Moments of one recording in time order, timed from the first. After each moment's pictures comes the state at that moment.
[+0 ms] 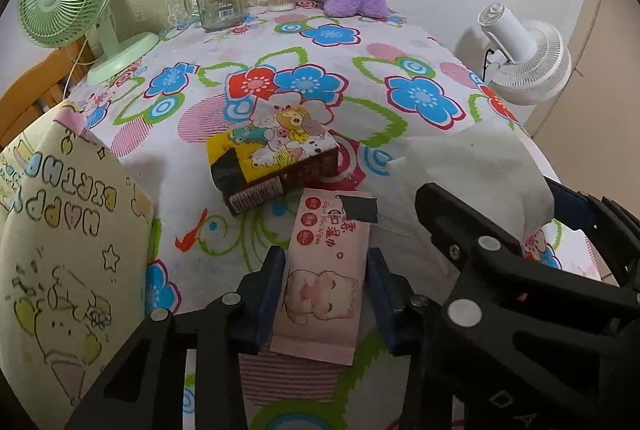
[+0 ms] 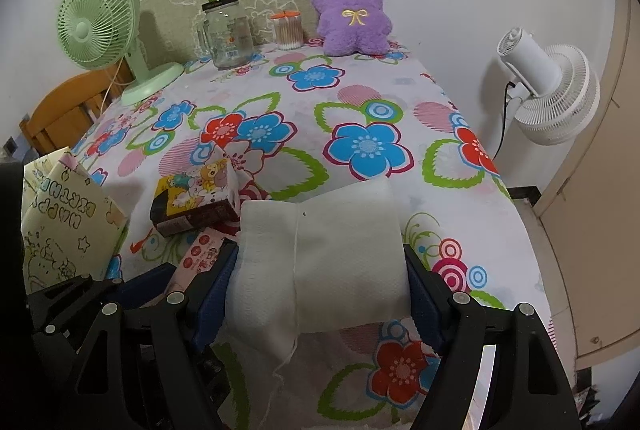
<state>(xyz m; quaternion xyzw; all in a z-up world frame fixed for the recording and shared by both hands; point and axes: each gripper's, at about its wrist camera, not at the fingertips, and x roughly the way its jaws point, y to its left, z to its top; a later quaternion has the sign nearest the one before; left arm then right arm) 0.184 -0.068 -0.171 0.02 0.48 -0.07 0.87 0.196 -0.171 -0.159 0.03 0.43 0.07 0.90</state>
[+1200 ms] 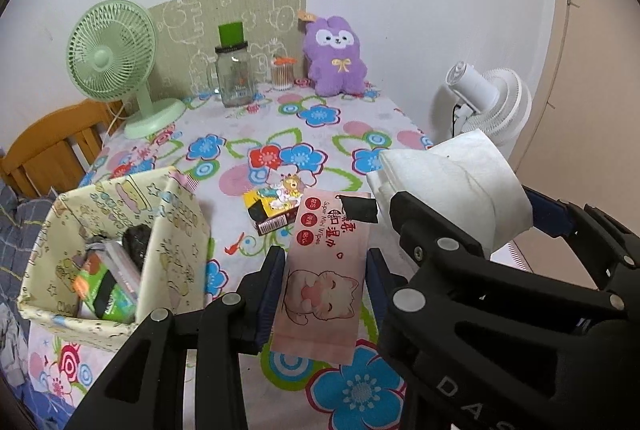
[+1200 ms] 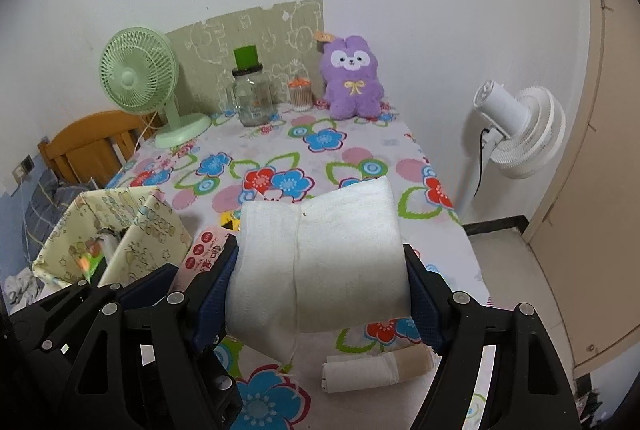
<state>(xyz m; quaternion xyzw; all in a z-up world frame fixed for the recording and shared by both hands) 0.099 -0.071 -0.078 0.03 0.38 -0.07 0.92 0.114 -0.172 -0.068 0.03 0.35 0.07 0.93</state>
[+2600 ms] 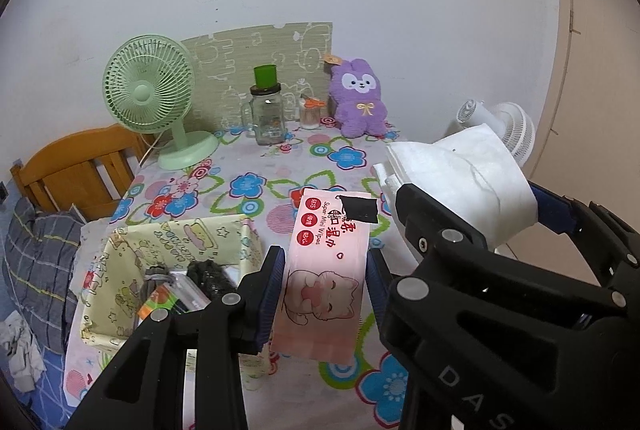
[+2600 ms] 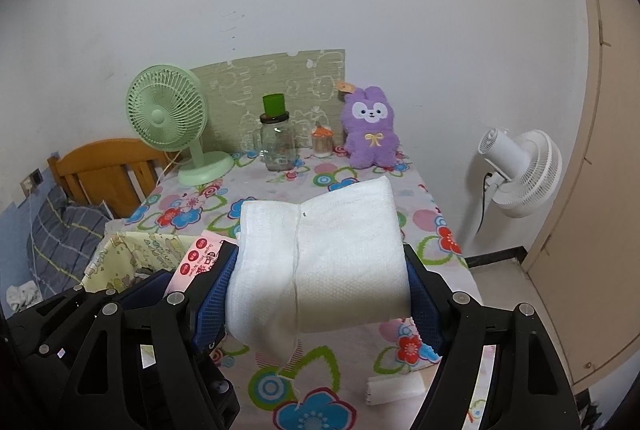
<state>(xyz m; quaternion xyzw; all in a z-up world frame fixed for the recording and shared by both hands) 0.082 -0.025 -0.022 0.02 0.34 -0.05 0.94 0.098 -0.126 -0.005 0.03 0.30 0.07 0.95</state>
